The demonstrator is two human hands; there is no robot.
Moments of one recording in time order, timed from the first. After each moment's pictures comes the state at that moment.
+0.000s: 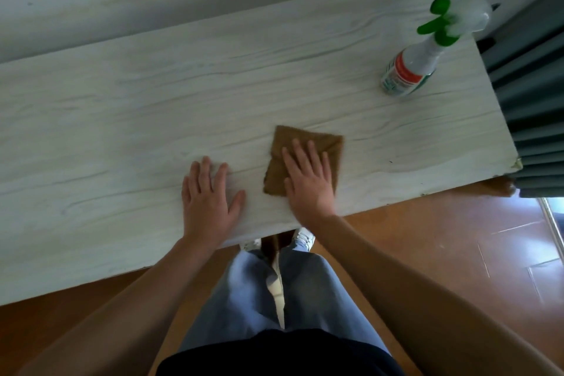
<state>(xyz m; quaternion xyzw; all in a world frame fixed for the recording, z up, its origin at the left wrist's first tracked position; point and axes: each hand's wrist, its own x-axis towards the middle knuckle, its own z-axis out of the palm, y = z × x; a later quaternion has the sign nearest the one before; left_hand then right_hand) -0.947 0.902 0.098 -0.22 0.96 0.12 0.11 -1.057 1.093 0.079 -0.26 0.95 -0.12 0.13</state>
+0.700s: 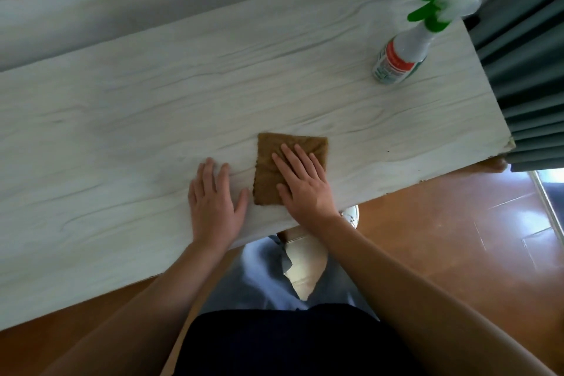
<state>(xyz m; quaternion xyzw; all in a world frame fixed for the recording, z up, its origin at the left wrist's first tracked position) -0.956 0.914 0.103 -0.21 0.96 0.17 0.07 -1.047 1.098 0.077 -0.29 0.93 -0.16 0.13</state>
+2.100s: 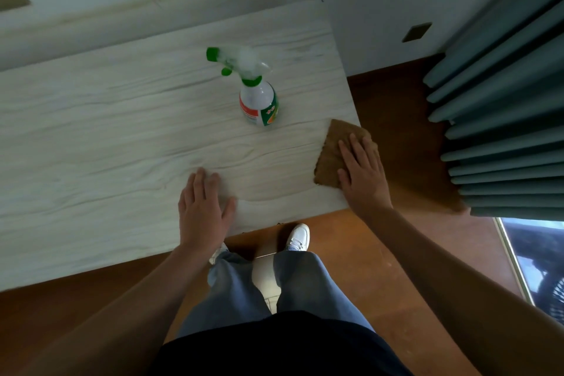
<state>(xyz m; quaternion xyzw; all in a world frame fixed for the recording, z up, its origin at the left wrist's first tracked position) -1.093 1.163 0.118 -0.27 0.95 0.14 0.12 -1.274 1.450 0.082 -0.23 0.96 -0.12 0.13</state>
